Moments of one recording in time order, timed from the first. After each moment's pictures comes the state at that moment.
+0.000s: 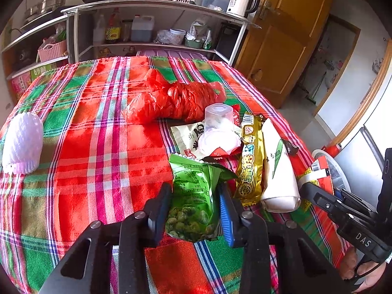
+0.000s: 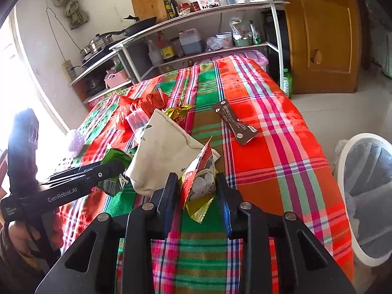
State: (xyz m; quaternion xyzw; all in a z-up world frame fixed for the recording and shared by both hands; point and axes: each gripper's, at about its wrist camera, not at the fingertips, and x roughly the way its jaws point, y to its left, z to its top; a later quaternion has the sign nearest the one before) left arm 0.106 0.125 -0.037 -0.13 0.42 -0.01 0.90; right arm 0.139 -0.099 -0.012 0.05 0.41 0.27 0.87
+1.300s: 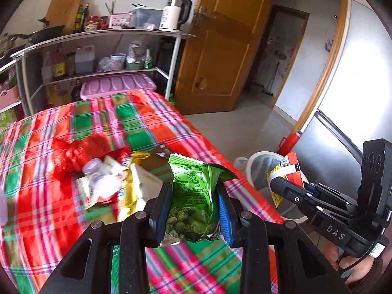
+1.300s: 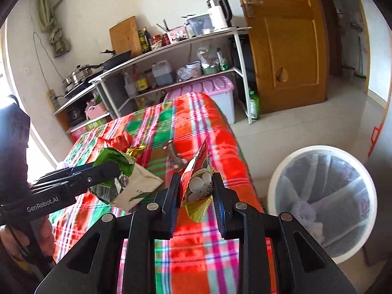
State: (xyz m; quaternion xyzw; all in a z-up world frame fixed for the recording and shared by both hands) left arm 0.122 0.014 0.026 -0.08 0.37 -0.15 0.92; right arm 0.127 -0.196 0.035 0.08 0.35 0.18 0.91
